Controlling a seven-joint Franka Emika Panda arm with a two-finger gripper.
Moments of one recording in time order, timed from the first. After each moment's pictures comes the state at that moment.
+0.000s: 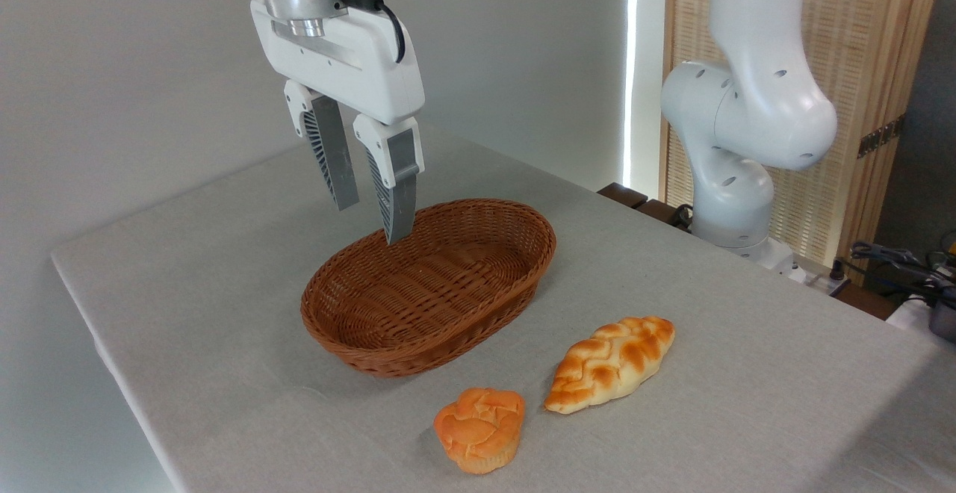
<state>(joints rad) -0.11 0.00 0.03 -1.60 -0.03 1.61 0.68</state>
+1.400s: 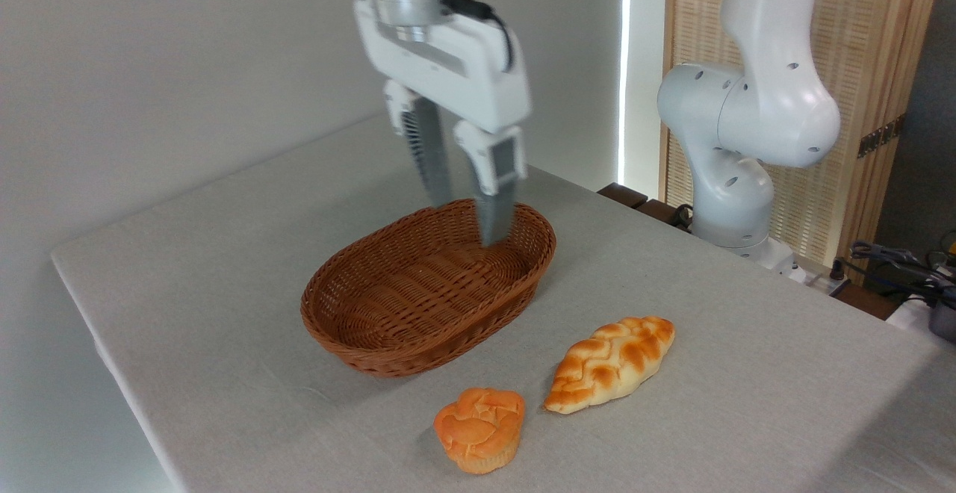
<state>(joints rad) 0.00 -0.21 0.05 -1.86 -0.03 1.61 0.91</state>
